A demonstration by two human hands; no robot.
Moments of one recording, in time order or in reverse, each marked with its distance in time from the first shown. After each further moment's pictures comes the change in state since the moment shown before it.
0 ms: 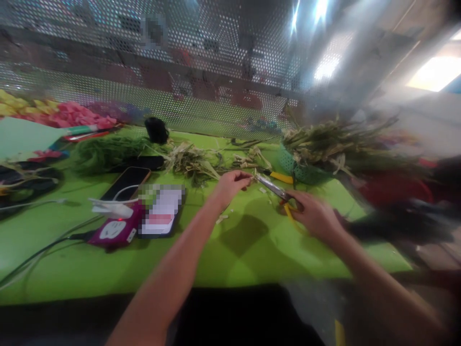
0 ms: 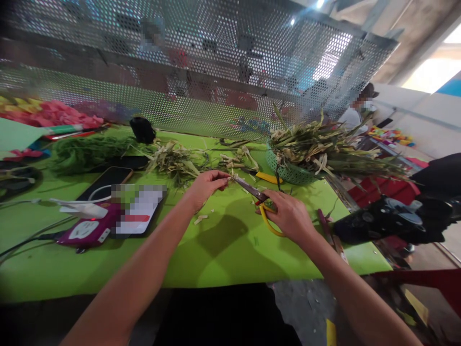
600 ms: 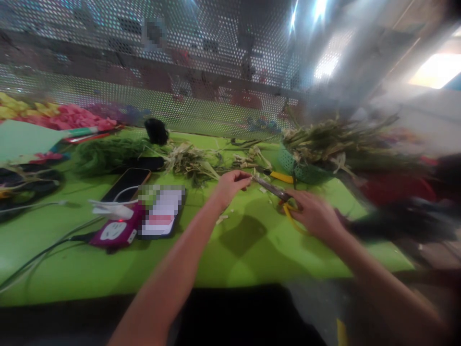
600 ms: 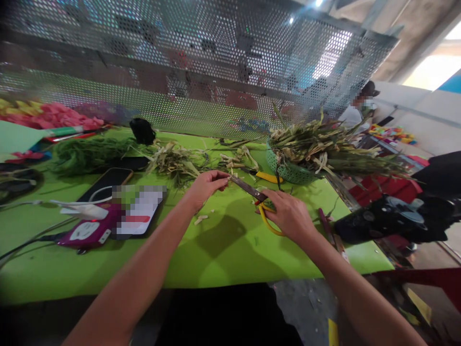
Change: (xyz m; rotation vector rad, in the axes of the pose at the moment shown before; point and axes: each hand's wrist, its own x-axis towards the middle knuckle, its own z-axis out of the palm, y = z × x) left_hand 0.001 -0.002 -0.001 0.018 0.006 0.011; right_hand 0.000 -0.002 0.000 -0.059 -0.007 -0.027
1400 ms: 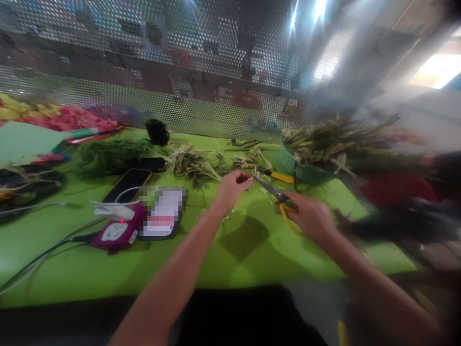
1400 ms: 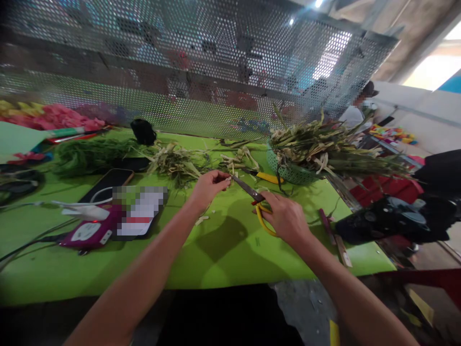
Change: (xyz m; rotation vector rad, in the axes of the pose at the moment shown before) left_hand 0.002 -0.008 0.009 0.009 0.130 0.075; right_hand 0.001 -0.013 0.009 0.025 0.002 0.066
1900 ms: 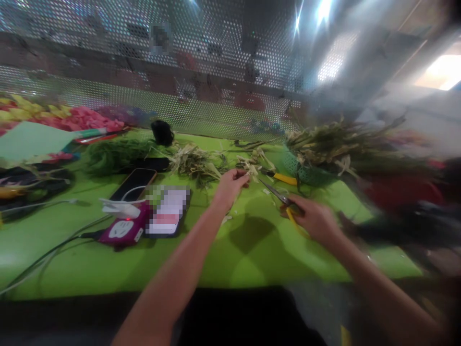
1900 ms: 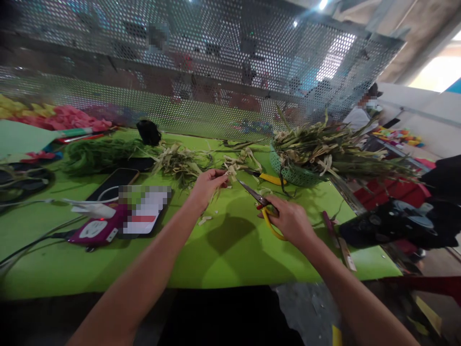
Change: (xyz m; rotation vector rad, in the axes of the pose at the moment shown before) left_hand 0.005 -0.003 -0.007 -0.198 0.085 -0.099; right_hand -0.005 0.011 0.005 0.123 -0.041 0.025
